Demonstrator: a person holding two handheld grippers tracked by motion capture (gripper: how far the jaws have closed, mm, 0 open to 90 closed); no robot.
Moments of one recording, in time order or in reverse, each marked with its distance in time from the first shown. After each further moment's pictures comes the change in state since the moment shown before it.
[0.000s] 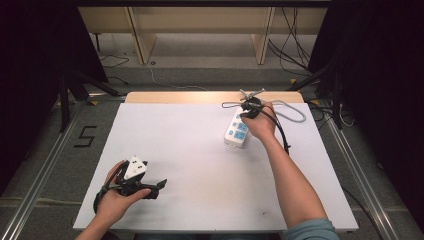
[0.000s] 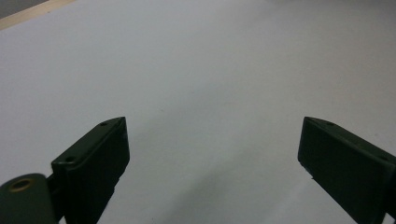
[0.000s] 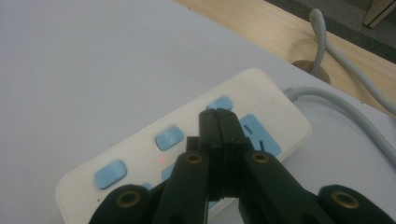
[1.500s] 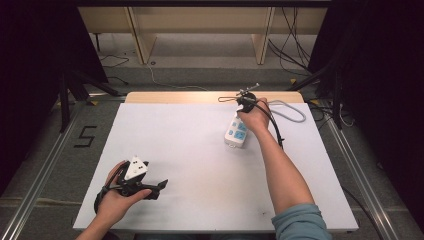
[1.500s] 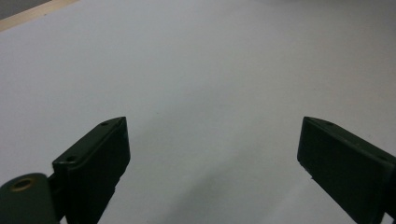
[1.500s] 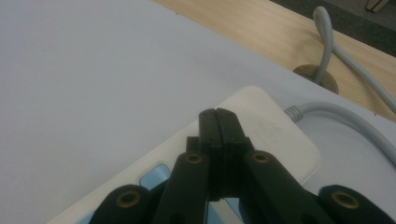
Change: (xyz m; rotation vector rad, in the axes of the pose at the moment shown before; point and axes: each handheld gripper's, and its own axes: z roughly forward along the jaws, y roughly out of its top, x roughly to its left) left arm -0.002 0.001 0.000 -0.006 -0.009 -0.002; right arm -0.005 0.019 0.025 0.040 -0.005 0.040
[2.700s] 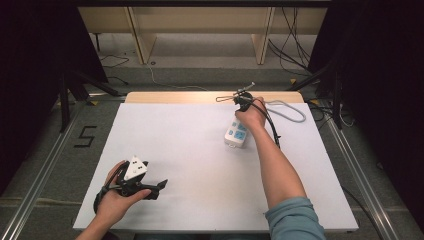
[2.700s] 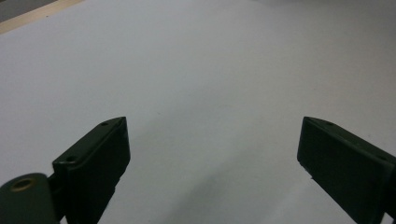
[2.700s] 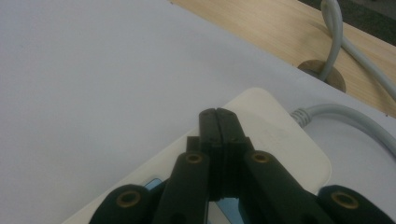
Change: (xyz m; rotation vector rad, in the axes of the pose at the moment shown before) left arm 0.000 0.000 -0.002 -0.003 0.004 0.005; right arm 0.003 0.006 0.015 0.052 -0.019 0.004
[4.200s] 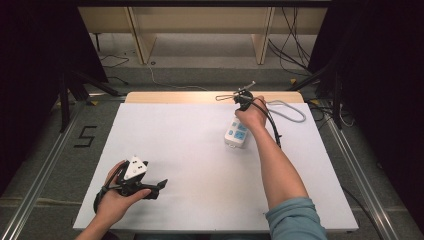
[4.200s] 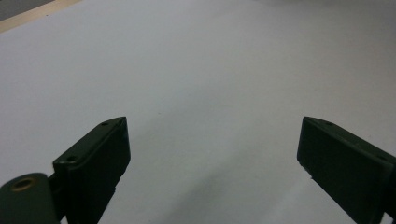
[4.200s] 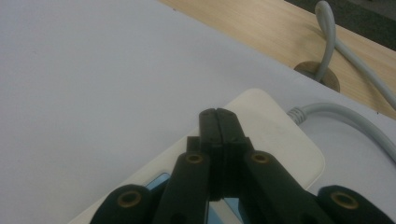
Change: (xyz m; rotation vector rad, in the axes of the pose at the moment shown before) left arm 0.000 0.001 0.001 0.000 0.000 -0.003; right arm 0.003 0.002 -0.011 -0.005 -0.001 0.009
